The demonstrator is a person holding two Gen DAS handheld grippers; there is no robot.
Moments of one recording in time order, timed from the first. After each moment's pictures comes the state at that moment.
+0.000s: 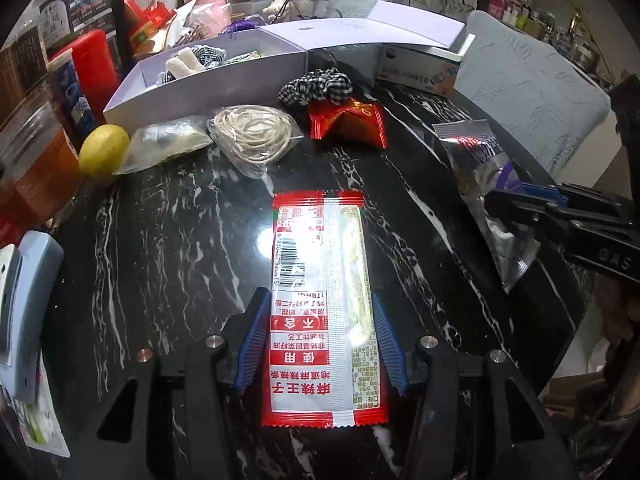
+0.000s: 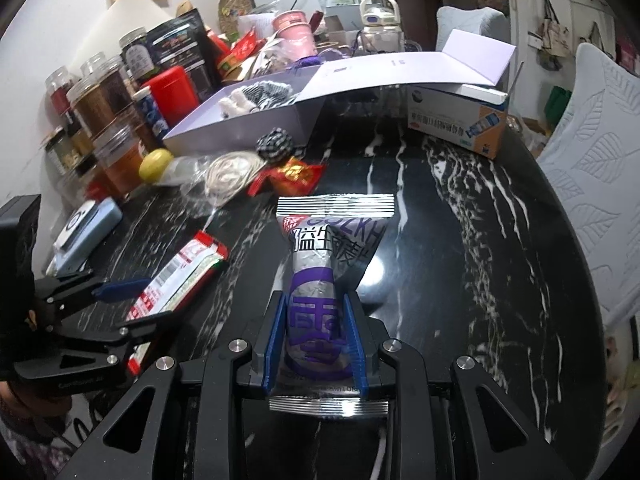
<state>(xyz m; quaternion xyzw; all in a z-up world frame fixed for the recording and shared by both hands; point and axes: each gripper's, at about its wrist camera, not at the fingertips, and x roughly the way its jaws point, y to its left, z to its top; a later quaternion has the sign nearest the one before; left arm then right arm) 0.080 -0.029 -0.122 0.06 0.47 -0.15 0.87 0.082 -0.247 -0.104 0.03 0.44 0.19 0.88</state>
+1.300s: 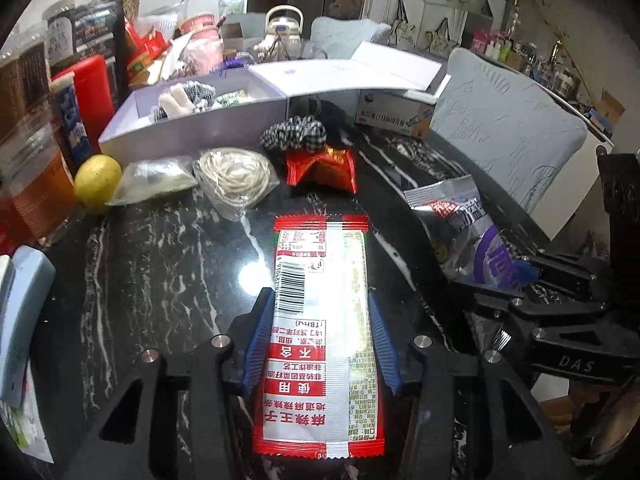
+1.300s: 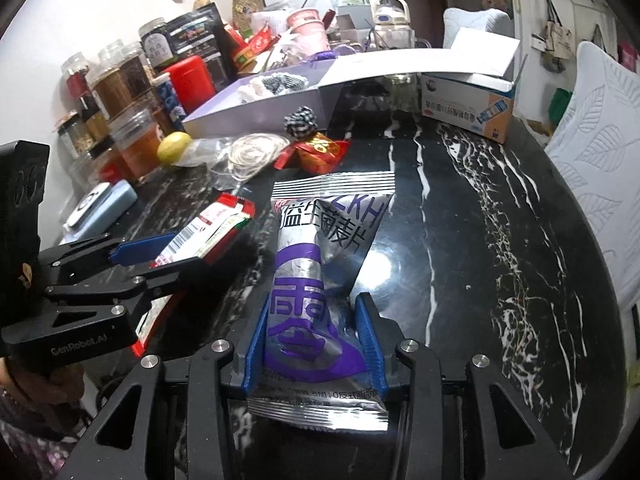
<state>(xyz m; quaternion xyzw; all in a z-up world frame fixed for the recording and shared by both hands) 0.067 -0.033 -0.104 0.02 0.41 -0.18 0.90 0.051 -0.230 -0.113 0.03 0.43 0.19 0.88</state>
